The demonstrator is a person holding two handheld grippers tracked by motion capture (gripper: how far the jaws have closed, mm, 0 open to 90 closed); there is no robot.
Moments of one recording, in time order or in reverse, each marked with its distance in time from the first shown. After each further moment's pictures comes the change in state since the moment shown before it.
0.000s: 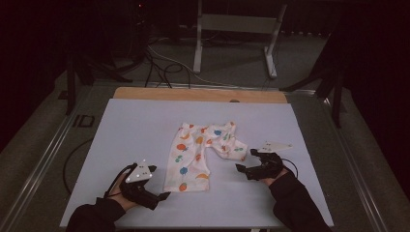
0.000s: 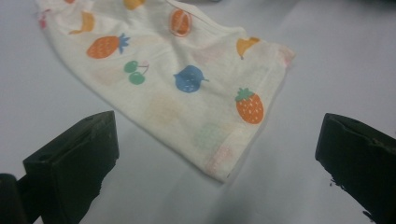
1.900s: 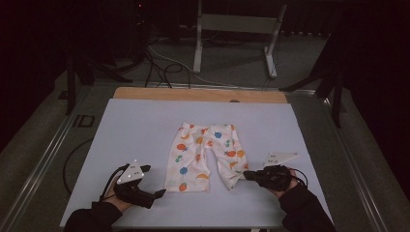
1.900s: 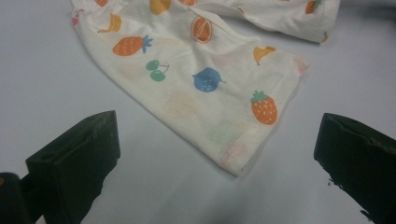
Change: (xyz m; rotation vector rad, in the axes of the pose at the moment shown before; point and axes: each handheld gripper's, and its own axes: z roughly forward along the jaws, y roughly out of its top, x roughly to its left) left arm 0.005 -0.011 -0.007 -0.058 0.037 -0.045; right arm 0.018 -0.013 -0.034 0.085 0.172 -0.076
